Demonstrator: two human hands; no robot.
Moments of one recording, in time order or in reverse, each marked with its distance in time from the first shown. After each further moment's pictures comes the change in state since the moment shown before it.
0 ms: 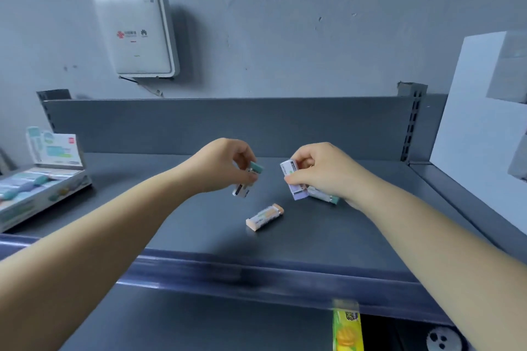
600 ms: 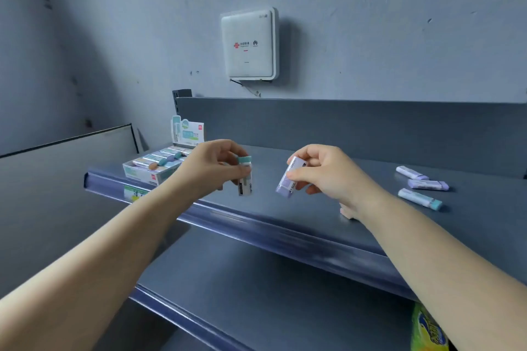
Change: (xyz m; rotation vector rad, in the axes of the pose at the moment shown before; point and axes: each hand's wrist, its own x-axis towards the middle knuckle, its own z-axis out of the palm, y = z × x) left_hand -0.131 -0.052 -0.069 -0.298 0.360 -0.302; right_hand -0.015 -0.075 0.093 0.393 -0.208 -0.187
